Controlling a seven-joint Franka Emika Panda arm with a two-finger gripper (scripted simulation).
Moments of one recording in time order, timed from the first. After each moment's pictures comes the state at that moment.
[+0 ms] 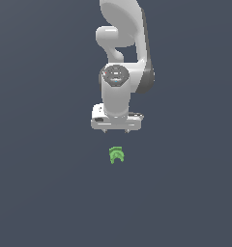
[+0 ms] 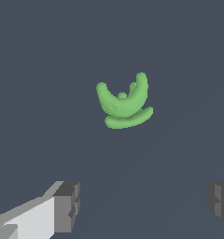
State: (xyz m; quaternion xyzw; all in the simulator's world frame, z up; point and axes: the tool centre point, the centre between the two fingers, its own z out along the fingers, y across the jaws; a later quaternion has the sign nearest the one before) arm -0.021 0.001 0.146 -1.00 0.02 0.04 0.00
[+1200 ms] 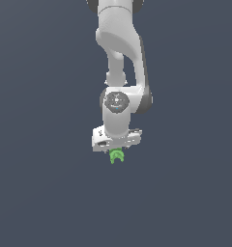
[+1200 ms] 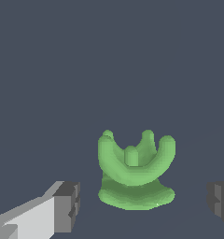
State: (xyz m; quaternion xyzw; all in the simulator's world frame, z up) arm 0.039 0.002 0.090 -0.99 -0.10 0.00 0.00
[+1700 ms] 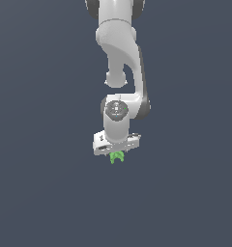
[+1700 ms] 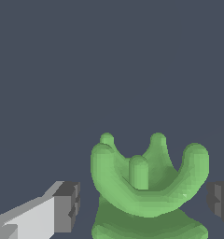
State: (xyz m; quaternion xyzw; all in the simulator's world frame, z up) arm 0.039 0.002 0.057 -0.99 -0.10 0.00 0.00
